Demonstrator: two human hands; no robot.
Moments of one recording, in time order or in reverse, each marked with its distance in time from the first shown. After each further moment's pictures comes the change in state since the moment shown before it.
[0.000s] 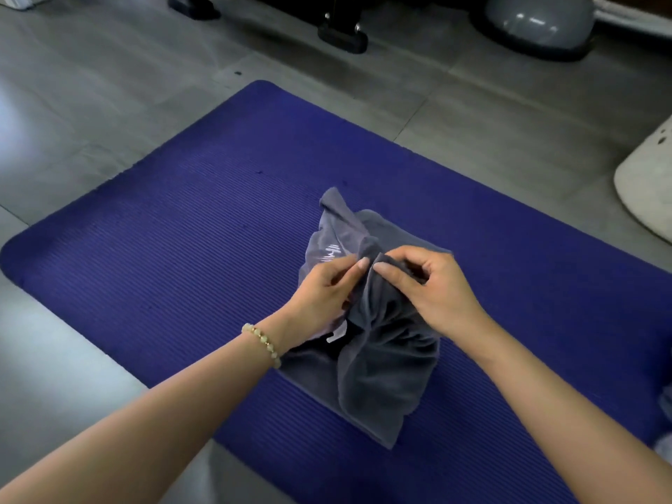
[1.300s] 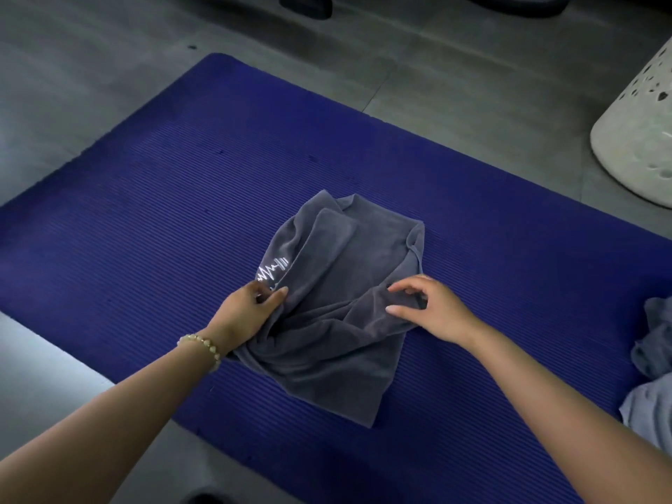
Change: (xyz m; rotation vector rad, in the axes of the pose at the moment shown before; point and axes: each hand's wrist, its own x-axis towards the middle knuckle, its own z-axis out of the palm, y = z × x) left_hand -0.009 -0.088 -0.037 0.682 0.122 -0.464; right_hand -0.041 0.132 -0.045 -0.262 -0.148 0.367
